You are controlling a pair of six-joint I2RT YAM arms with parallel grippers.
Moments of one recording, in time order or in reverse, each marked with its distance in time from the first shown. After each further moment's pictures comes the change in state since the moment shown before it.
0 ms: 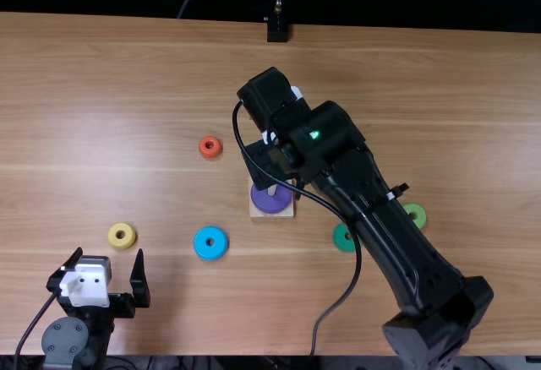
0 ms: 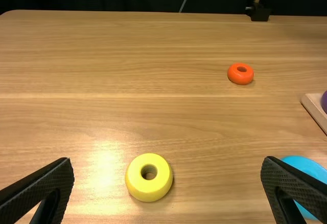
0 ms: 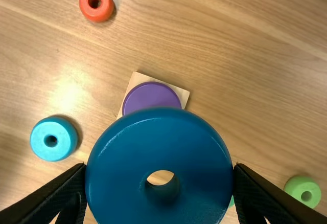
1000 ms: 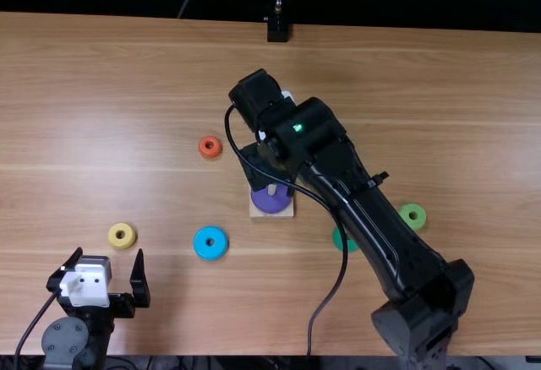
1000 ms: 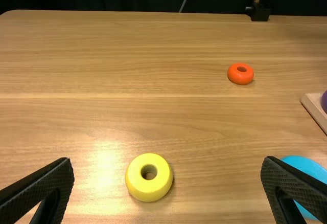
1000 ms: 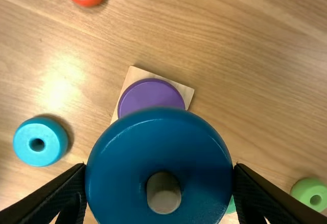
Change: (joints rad) left arm 0.000 0.000 0.000 0.000 0.000 0.000; right arm 0.000 0.069 -0.001 0.003 0.000 0.000
